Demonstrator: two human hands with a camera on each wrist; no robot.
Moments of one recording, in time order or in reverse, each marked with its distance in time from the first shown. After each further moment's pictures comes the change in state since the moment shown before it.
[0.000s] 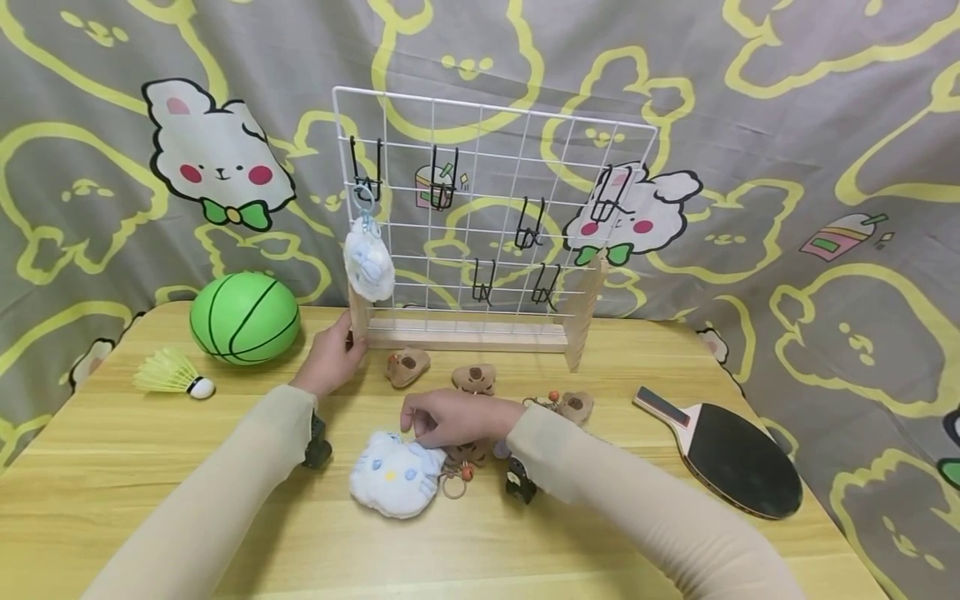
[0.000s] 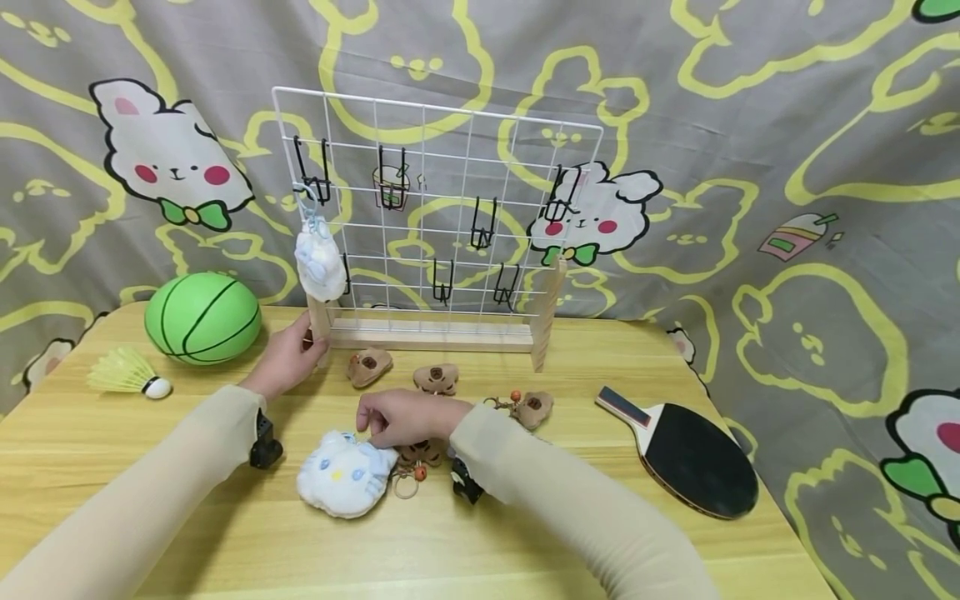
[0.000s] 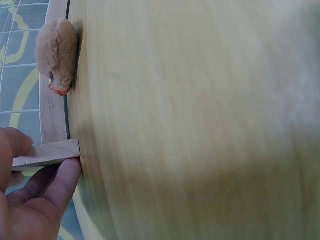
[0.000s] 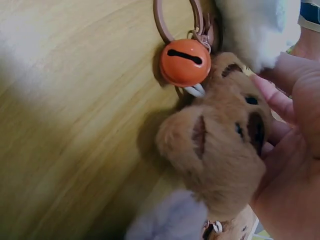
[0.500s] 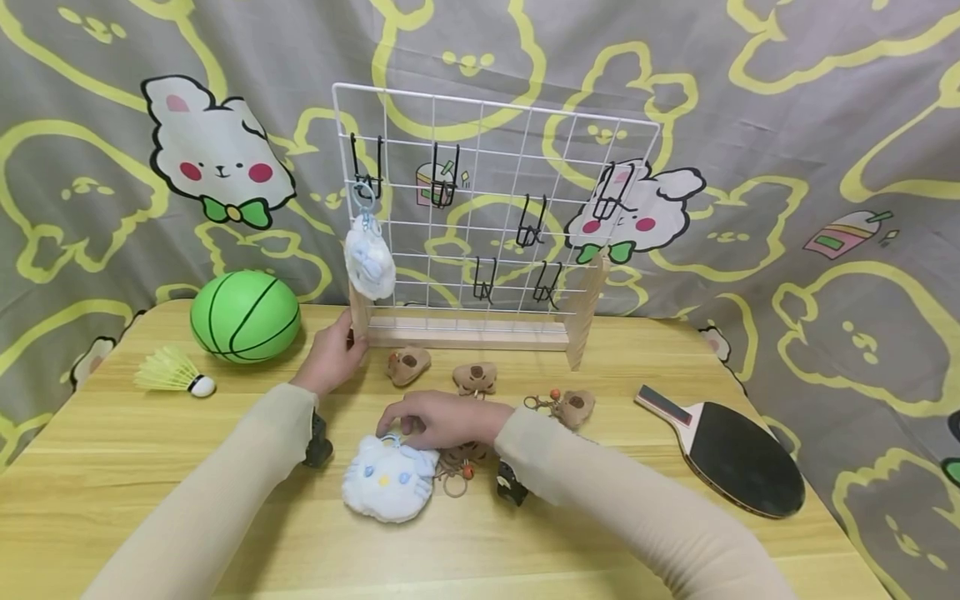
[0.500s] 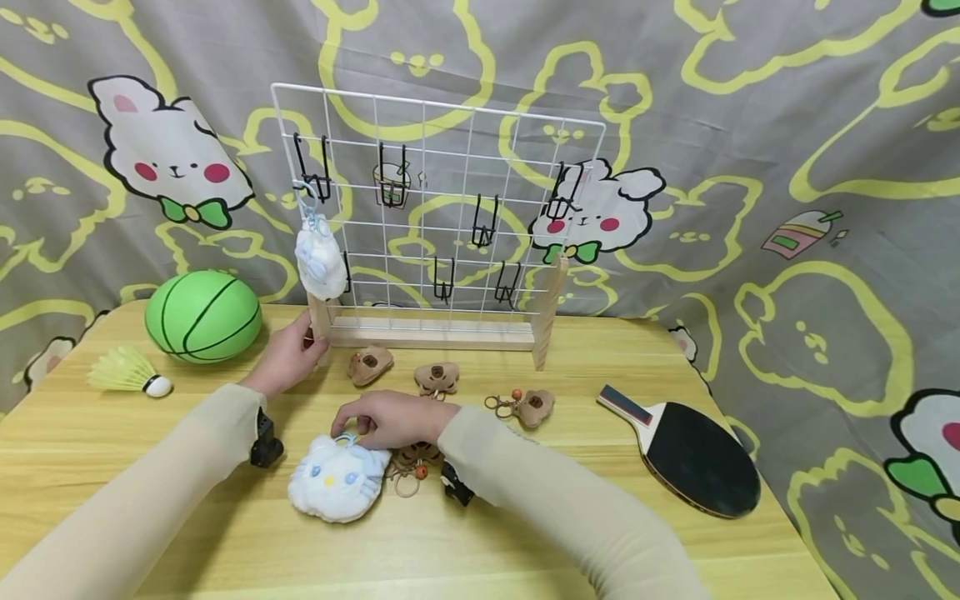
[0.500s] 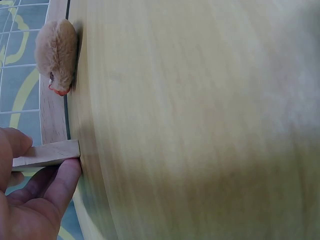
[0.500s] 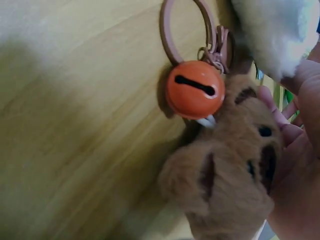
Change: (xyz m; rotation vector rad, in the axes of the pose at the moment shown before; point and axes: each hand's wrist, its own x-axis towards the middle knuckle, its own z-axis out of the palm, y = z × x) left_hand -0.001 0.000 0.000 -0.004 -0.003 -0.002; right_hand 0.012 -0.006 0.006 -0.120 -0.004 -0.113
